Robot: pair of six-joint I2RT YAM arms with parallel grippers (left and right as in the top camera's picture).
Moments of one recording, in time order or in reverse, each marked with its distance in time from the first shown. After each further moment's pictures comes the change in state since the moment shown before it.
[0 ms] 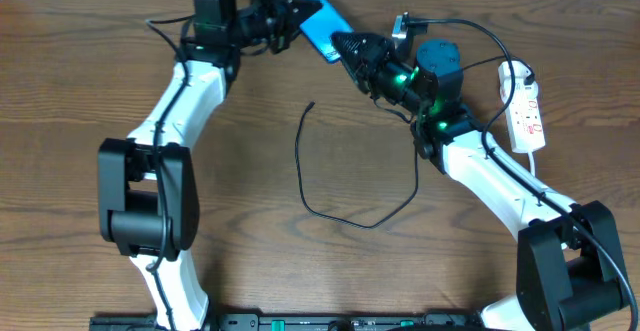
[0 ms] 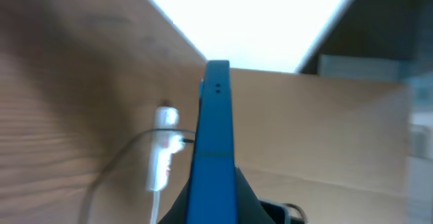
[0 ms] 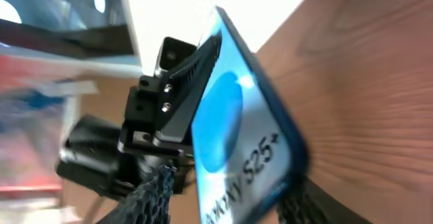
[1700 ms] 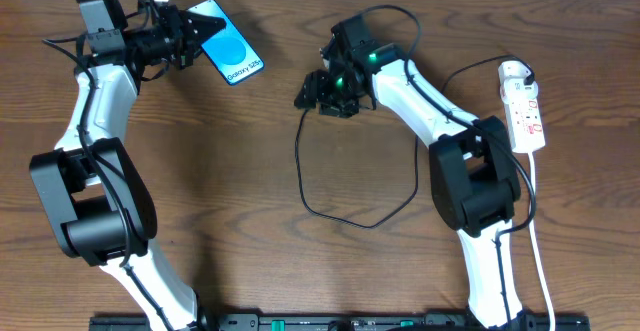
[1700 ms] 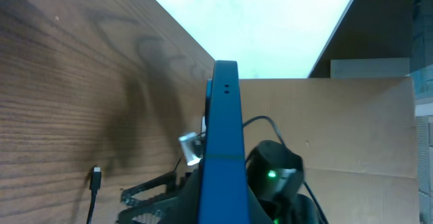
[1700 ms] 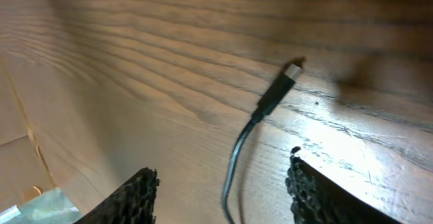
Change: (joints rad) left arm 0.348 0.000 -0.001 -0.264 0.270 0.439; right arm 0.096 0.609 0.775 -1.151 -0.056 -0.684
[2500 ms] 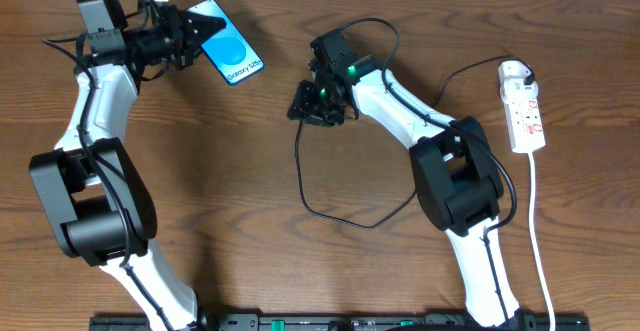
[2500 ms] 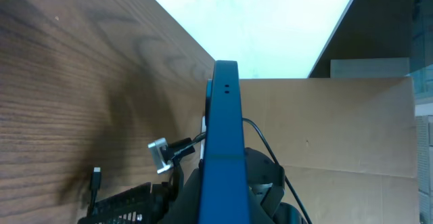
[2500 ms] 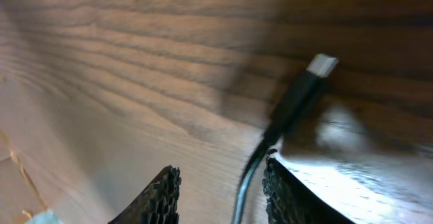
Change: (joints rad) left arm 0.000 0.000 0.000 0.000 0.000 0.000; right arm 0.063 0.051 0.004 0.046 0.076 0.118
